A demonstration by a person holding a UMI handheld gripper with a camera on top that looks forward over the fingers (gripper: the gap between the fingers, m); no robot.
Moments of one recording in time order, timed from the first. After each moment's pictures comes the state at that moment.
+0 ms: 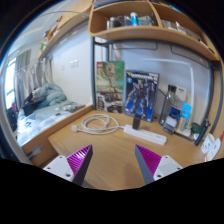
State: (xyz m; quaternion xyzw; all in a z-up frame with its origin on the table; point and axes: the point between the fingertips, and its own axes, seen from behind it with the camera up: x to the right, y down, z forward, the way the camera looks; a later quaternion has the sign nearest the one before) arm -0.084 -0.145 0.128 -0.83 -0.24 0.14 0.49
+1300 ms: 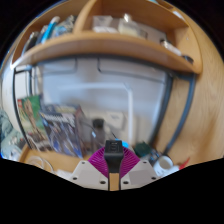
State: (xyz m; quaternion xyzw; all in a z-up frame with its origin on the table) arm 0.107 0.083 0.272 -0.84 -0.01 -0.06 0.54
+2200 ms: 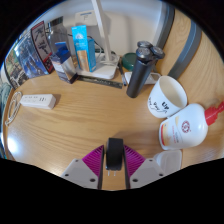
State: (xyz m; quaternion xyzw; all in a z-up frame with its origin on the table) arm 0.277 -0.021 -0.017 -0.98 -0.05 -0.02 0.20
